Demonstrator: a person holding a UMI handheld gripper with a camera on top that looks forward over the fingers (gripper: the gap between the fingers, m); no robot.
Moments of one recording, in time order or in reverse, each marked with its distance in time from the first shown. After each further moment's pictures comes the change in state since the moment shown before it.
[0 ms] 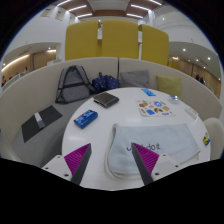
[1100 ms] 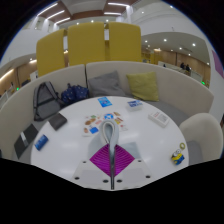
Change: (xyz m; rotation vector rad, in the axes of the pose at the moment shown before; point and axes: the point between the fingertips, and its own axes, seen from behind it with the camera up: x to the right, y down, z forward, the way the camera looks) arm 0.255 -0.078 -0.008 -0.013 0.116 0.156
